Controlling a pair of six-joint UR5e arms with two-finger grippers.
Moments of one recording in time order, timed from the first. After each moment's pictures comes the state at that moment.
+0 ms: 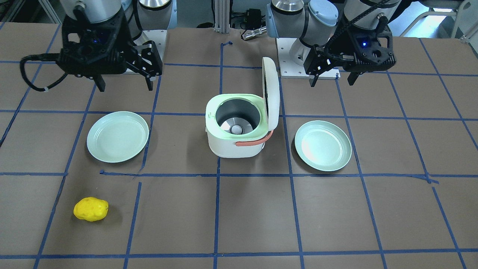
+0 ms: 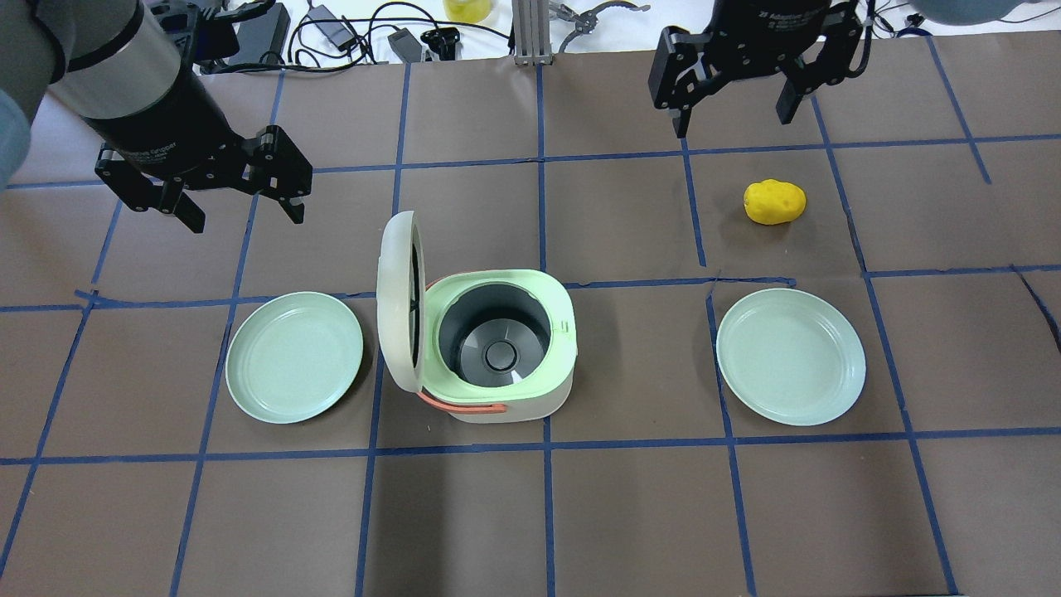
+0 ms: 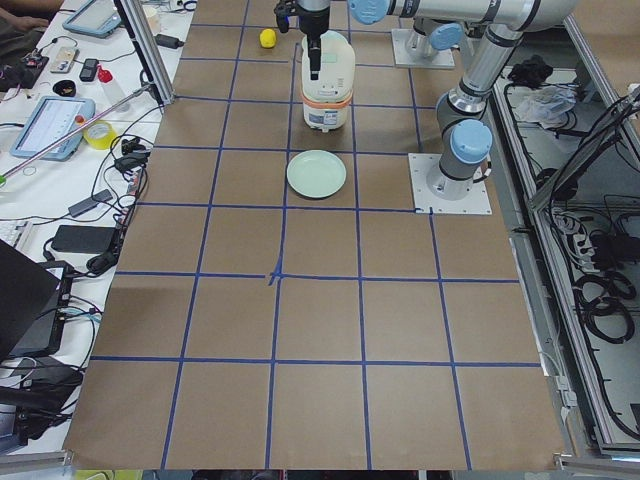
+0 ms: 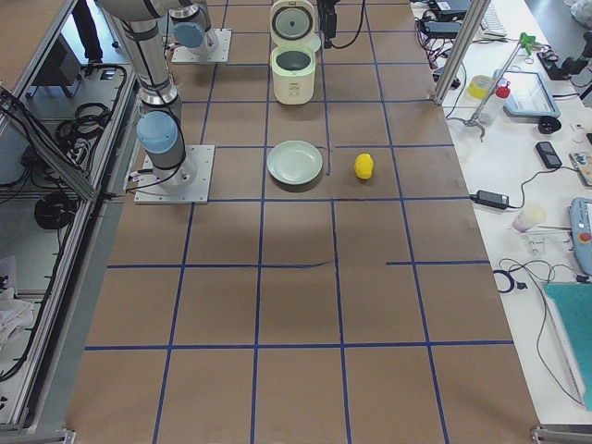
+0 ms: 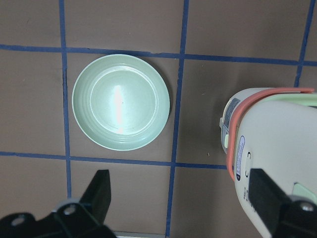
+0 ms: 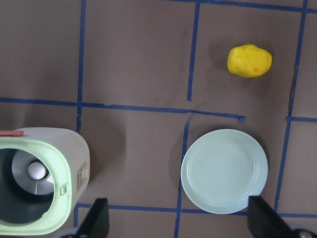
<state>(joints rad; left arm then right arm) -1.55 -1.50 -1.59 -1.62 1.59 -0.05 1.68 -1.46 1.30 -1.46 -1.60 0.03</state>
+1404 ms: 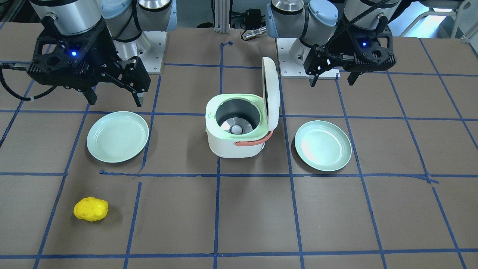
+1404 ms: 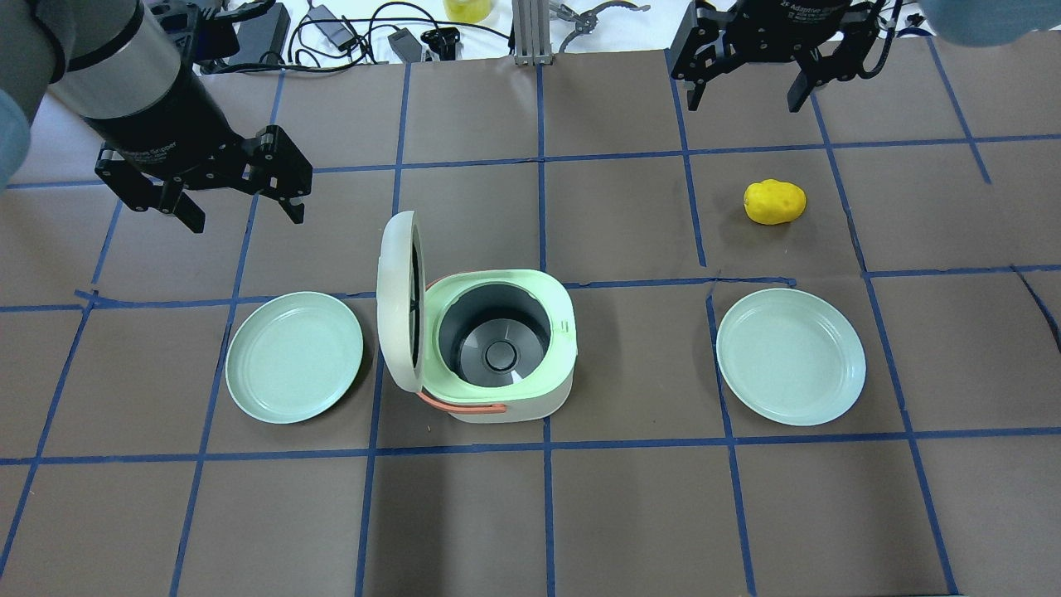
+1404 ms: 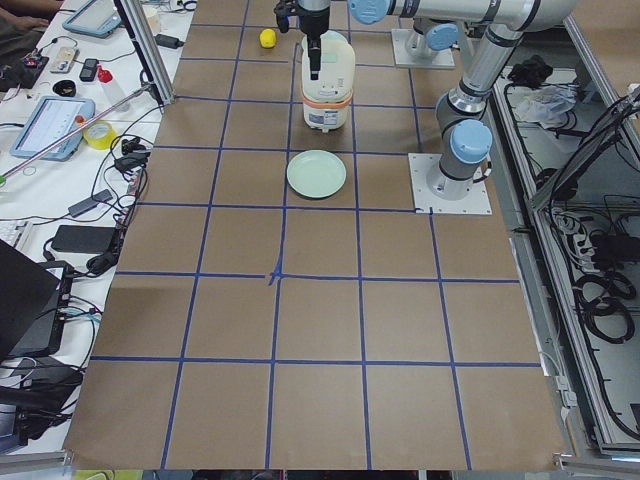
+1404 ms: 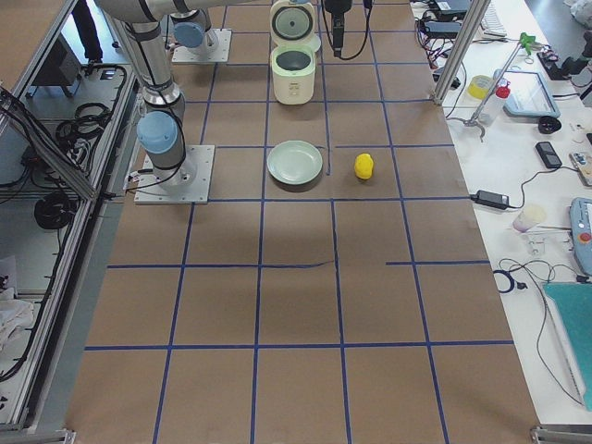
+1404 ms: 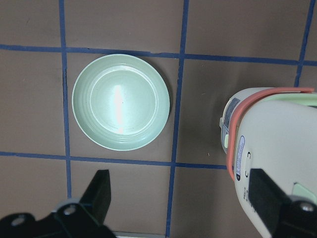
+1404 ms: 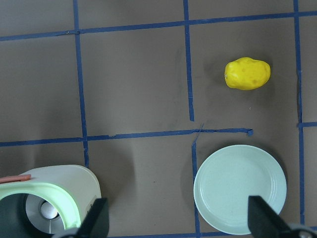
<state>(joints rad) -1.55 -1.50 -1.59 -1.62 1.59 -0.05 1.64 -1.47 1.36 -1.56 -1.55 0.13</state>
